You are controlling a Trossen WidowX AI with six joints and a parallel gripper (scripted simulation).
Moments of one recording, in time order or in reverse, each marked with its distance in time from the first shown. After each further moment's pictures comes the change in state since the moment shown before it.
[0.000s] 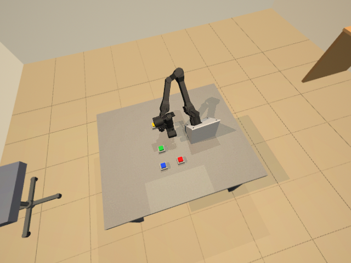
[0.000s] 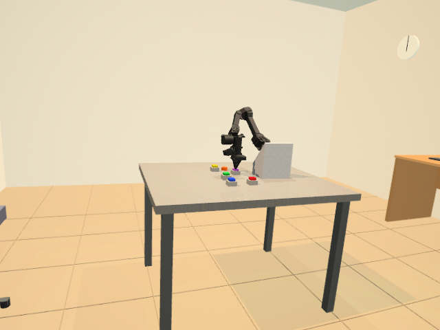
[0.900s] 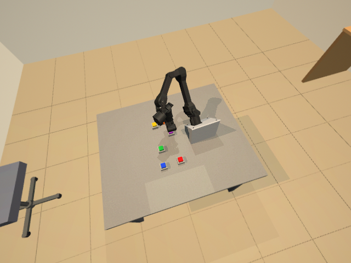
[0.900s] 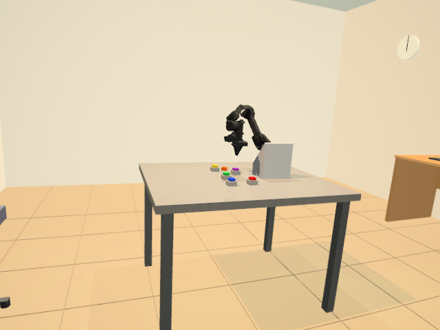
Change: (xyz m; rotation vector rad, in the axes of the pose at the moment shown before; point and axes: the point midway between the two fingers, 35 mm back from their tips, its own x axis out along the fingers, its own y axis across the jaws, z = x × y) arm -0.088 0.002 0.000 -0.019 -0.001 -0.001
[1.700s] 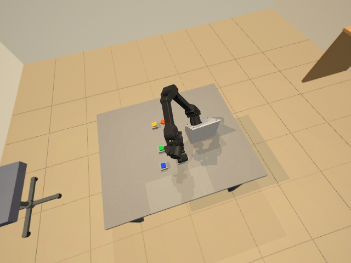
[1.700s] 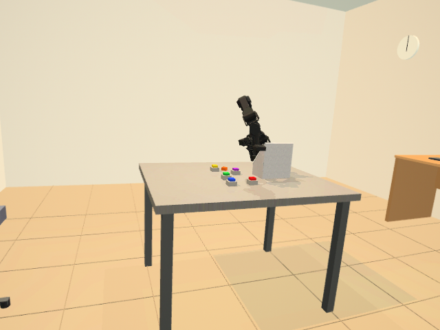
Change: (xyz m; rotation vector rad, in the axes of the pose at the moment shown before) arm -0.014 0.228 0.001 -0.004 -0.004 0.019
